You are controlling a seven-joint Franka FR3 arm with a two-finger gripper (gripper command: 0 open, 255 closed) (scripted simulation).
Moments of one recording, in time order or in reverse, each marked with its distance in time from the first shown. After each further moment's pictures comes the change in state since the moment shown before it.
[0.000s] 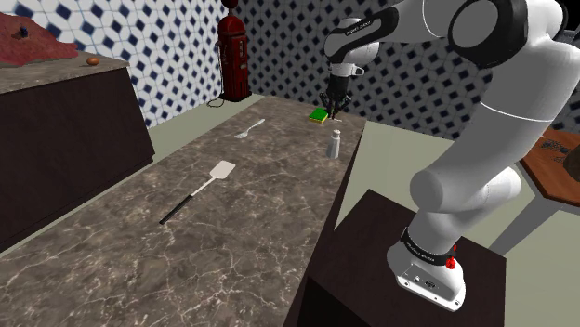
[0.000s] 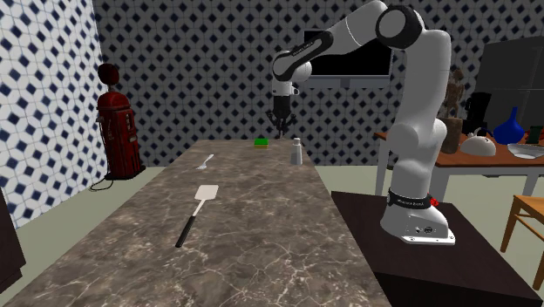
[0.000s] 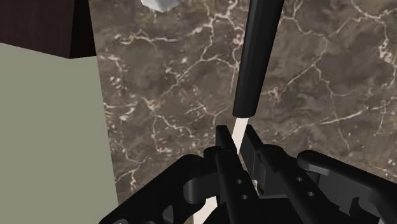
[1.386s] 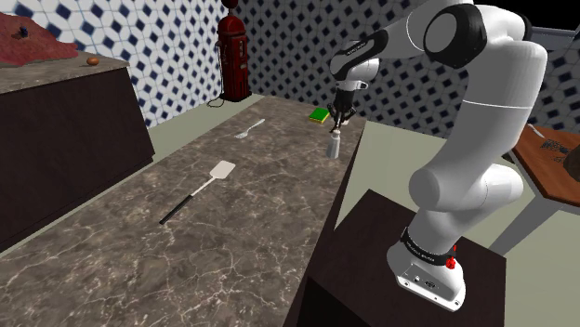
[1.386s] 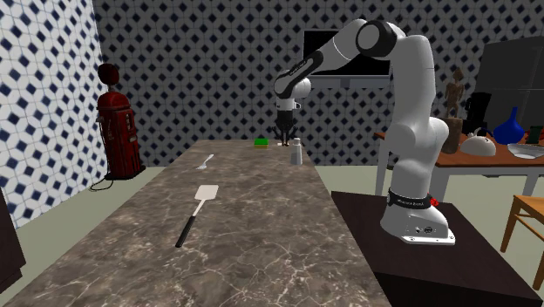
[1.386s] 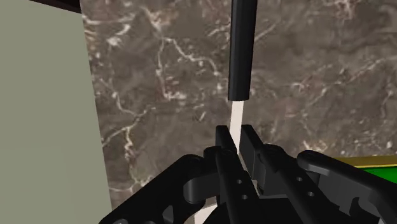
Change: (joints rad) arm -0.060 0.204 -0.059 0.075 -0.034 0.121 -0.110
